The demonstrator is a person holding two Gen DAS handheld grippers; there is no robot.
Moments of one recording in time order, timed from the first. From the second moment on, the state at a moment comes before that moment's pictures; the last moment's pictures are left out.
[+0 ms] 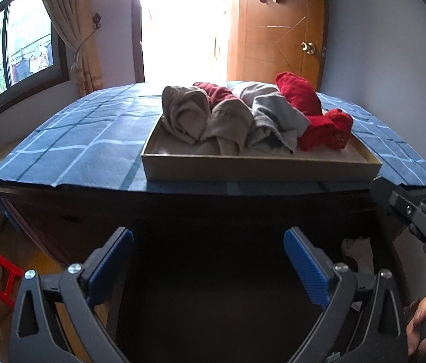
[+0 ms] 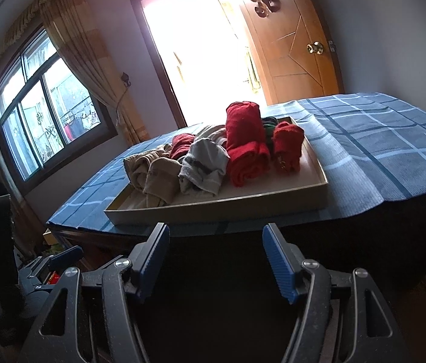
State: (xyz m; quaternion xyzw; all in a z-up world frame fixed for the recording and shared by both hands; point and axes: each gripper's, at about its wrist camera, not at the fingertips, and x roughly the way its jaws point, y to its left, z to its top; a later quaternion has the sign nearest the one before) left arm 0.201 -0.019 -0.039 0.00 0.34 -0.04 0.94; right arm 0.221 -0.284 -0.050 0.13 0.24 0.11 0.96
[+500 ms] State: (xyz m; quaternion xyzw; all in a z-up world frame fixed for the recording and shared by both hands) left arm 0.185 -0.030 -0.053 0.01 0.36 -0.06 0.93; right arm 0.199 -0.292 -0.063 0.12 0.25 0.11 0.95
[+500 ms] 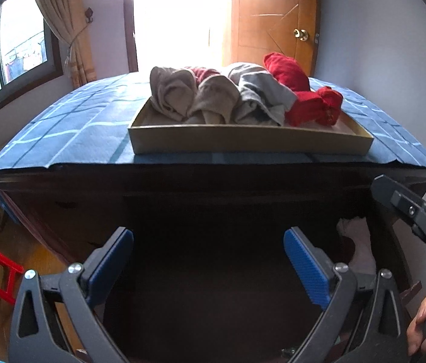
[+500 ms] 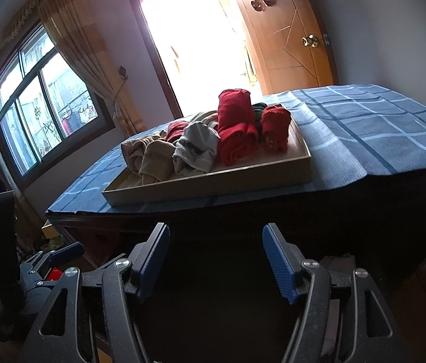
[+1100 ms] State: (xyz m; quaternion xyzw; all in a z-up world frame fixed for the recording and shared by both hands) left arm 0.174 -0.058 -0.085 0.06 0.41 -0.09 0.91; right arm 0.182 -0.330 -0.097 0.14 0.30 0.07 0.94
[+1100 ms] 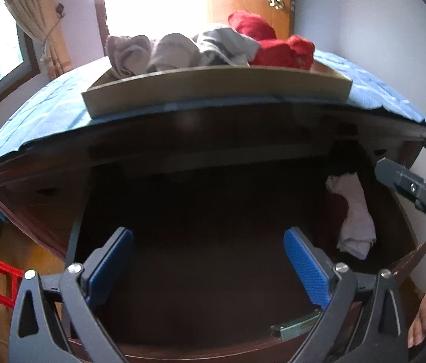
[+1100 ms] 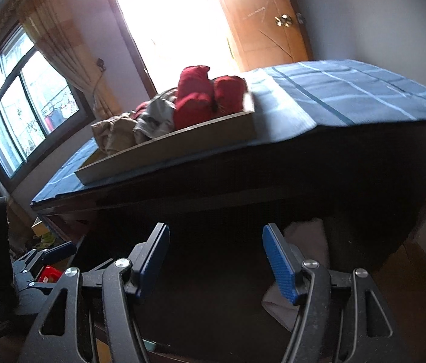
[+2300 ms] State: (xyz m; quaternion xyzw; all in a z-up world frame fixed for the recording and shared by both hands) left arm 0.206 -0.072 -0.111 0.05 0.49 -0.16 0.86; right arm 0.243 -0.358 -0.151 0.15 0.50 0.07 0.85
